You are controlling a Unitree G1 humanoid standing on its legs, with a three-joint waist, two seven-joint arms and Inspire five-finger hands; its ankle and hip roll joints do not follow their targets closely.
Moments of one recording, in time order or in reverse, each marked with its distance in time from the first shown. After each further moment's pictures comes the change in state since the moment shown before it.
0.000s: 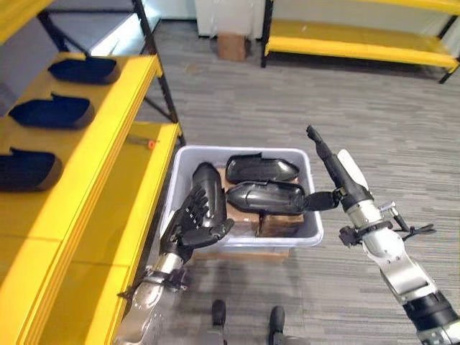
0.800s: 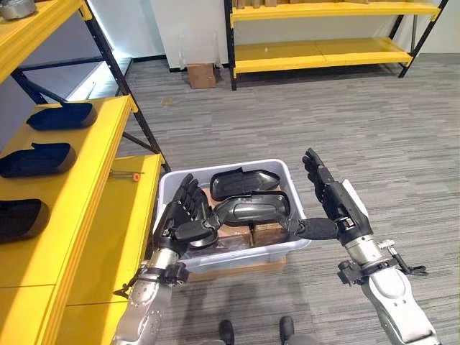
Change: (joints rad) left arm 0.096 -0.045 0.078 -0.050 0.016 0.002 -0.011; right arm 0.474 0.184 -0.129 -0.330 0.276 -0.035 0.152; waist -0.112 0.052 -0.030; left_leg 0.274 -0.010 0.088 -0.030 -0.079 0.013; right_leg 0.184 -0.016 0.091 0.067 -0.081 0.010
